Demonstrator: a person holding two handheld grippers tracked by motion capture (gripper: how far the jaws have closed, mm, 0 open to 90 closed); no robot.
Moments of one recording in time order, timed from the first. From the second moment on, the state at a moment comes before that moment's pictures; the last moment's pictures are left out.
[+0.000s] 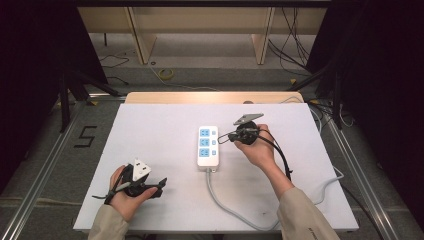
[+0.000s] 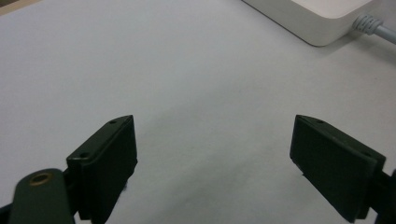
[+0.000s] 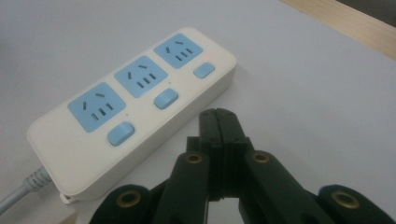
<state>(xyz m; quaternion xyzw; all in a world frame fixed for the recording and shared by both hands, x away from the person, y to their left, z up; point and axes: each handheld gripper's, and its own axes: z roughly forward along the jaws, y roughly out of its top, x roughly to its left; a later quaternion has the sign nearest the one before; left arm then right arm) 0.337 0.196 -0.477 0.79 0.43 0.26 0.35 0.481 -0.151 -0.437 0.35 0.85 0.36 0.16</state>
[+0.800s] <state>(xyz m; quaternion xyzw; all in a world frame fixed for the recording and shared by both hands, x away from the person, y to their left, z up) 0.338 0.196 -0.478 0.79 0.43 0.26 0.35 0.495 -0.135 -0.442 0.35 0.85 0.35 0.15</state>
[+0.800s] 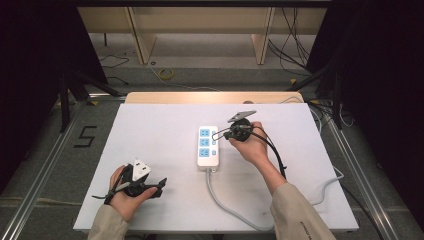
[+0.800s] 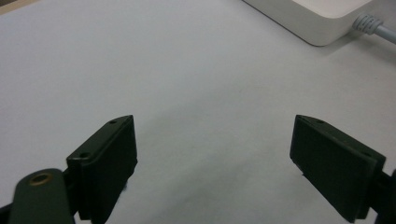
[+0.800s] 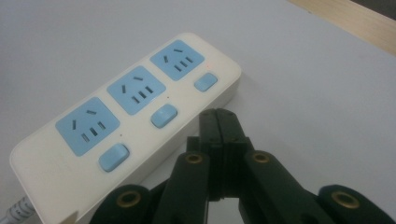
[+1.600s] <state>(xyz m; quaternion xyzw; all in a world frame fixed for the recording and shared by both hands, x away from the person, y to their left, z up) 0.337 0.197 -0.478 0.79 0.43 0.26 0.35 0.505 -0.125 -0.442 0.35 0.86 0.34 0.15</state>
